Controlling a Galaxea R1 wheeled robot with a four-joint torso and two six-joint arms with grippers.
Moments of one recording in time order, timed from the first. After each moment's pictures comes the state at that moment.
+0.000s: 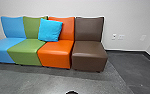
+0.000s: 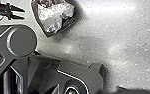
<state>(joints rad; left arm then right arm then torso) 0.80 2.83 -2.45 -0.61 0.52 -0.04 -1.01 1.67 -1.05 -0.11 -0.35 0.20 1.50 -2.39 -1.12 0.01</state>
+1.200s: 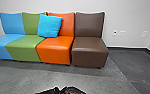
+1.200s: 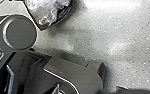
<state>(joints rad) 0.67 2.93 -2.50 -0.61 0.63 -0.05 -0.98 1.70 -1.04 -0.09 -0.41 0.20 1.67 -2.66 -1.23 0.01</state>
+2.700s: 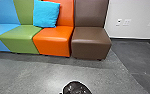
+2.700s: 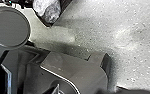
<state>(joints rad) 0.76 3.08 -2.68 -0.64 0.47 -0.04 -0.97 1.73 -1.05 -0.09 -0.40 0.21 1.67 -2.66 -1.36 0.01</state>
